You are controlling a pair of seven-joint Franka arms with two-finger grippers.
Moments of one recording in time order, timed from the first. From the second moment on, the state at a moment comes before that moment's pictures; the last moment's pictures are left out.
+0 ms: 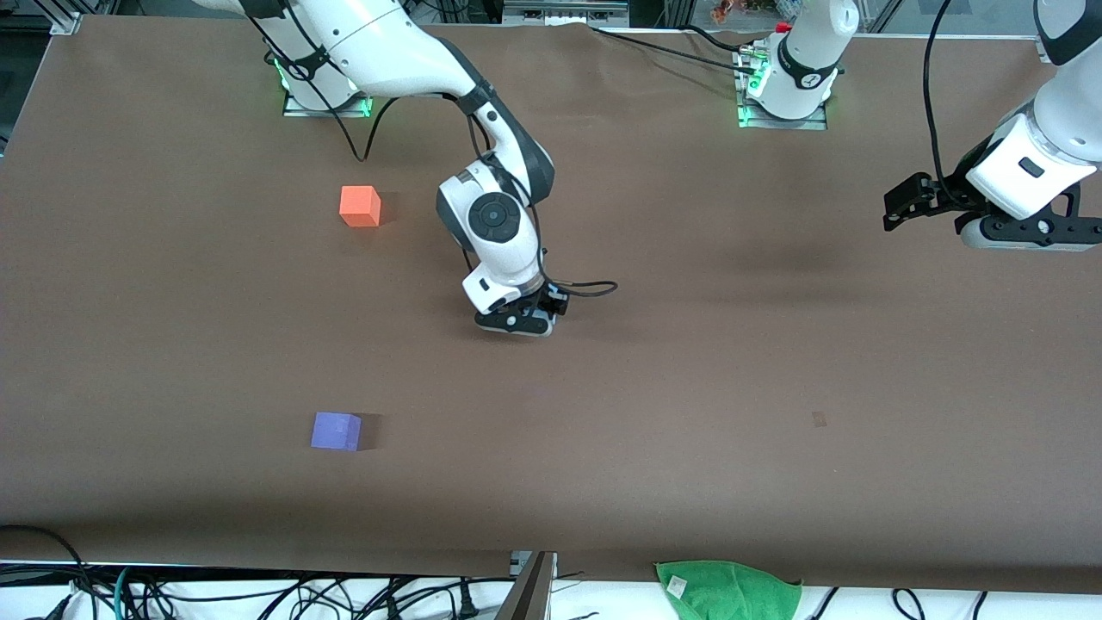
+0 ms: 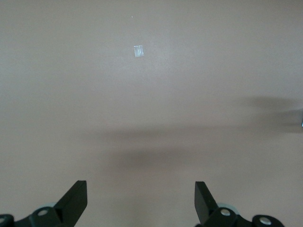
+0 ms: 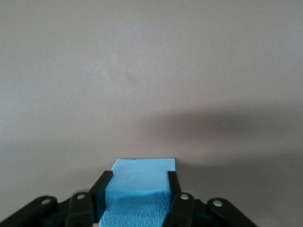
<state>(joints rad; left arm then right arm) 0.05 -0.03 -0.12 -1.73 -0.02 1.66 -0.05 0.77 0.78 -0.07 -1.52 0.14 2.42 0.78</state>
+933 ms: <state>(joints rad) 0.05 -0.03 -0.13 -1.73 -0.02 1.66 -0.05 0.39 0.60 -0.08 -1.62 0.15 2.14 0.30</state>
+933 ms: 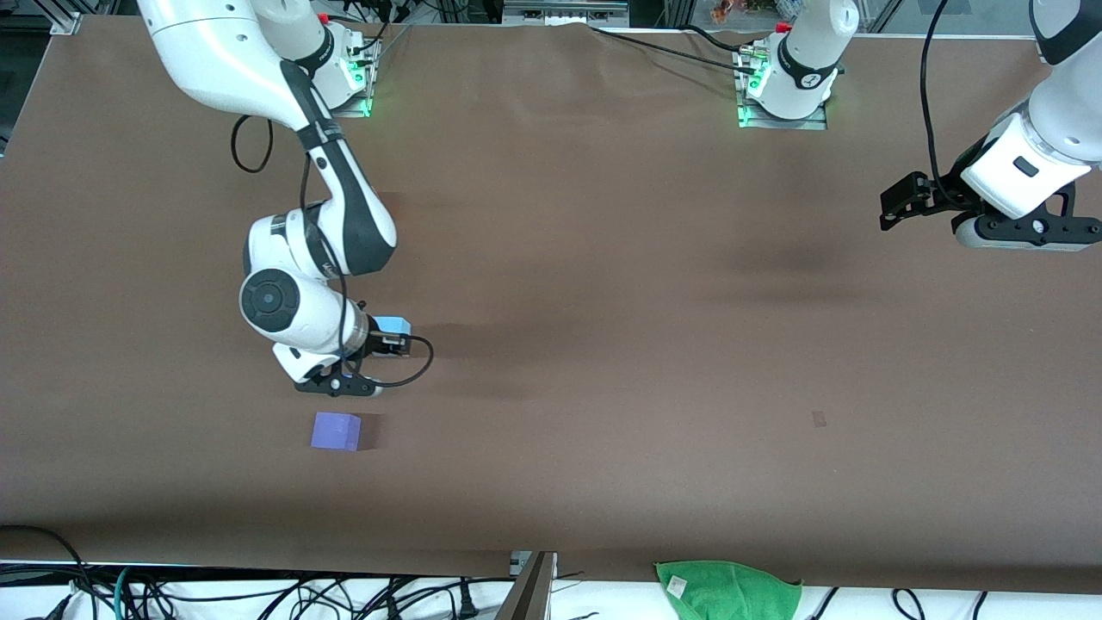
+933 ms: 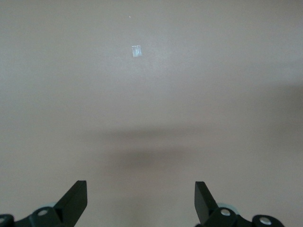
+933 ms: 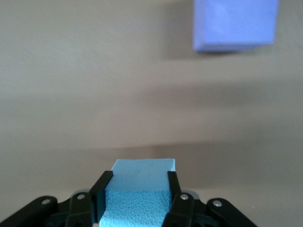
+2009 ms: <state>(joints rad) 0.05 -0.03 -0.13 -1.73 -0.02 1.66 -0.05 0.34 0.52 -0.14 -1.93 0.22 2.35 0.09</state>
